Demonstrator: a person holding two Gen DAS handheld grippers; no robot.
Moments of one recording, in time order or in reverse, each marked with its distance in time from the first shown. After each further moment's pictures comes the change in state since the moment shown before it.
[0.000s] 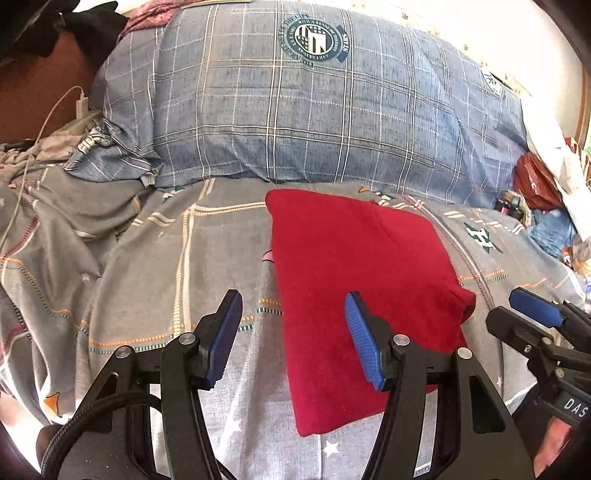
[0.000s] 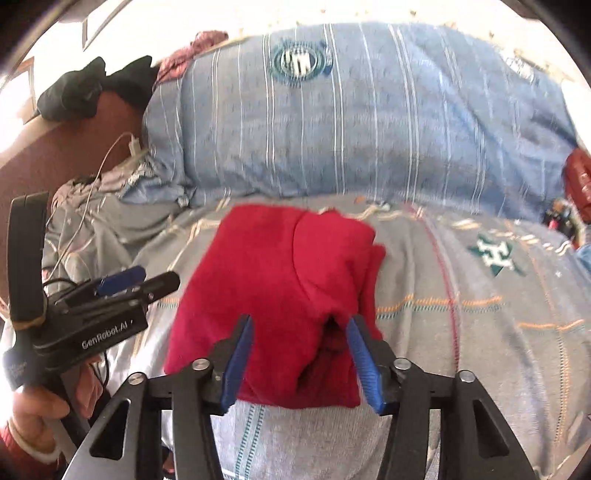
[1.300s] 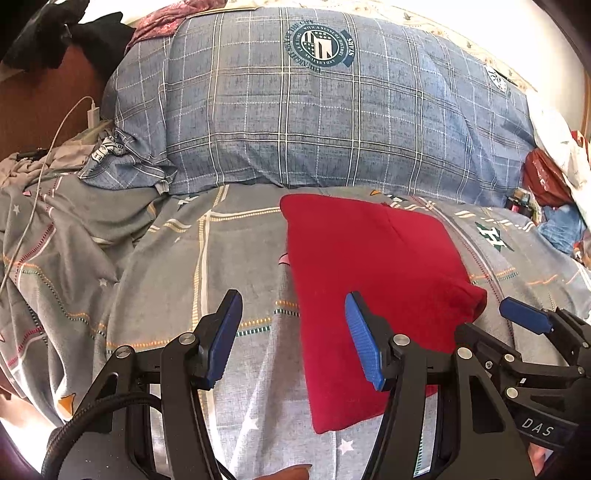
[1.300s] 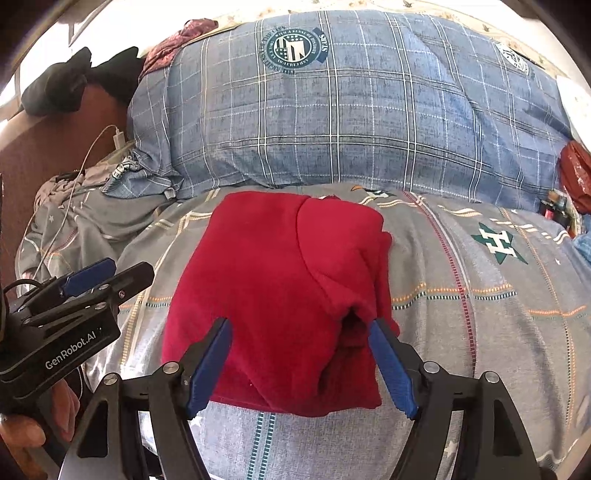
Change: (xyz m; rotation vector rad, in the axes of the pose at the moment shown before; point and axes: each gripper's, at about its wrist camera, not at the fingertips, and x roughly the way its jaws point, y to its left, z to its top) left arm -0.004 0.001 -0.003 0.021 -0.016 0.056; right arm 0.025 0.016 -0.004 0.024 0.051 -0.056
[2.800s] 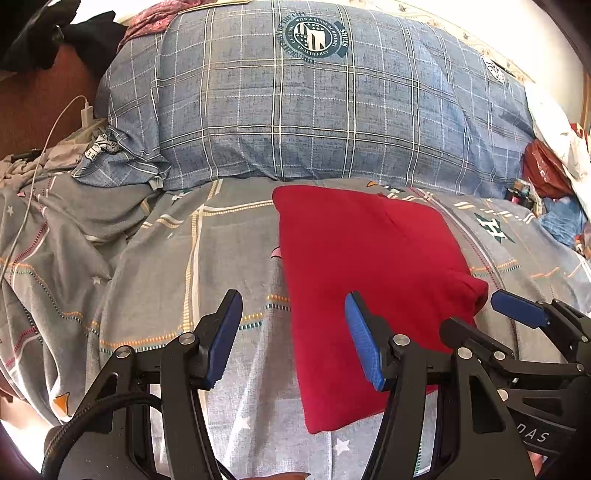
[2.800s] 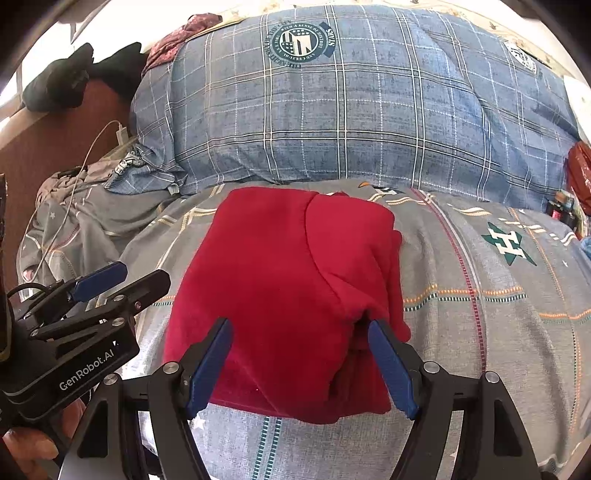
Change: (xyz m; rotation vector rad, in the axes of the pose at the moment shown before) left arm 0.008 -0.007 -0.002 0.014 0.023 0.001; right arm 0.008 0.005 0.004 -0.009 0.016 0.021
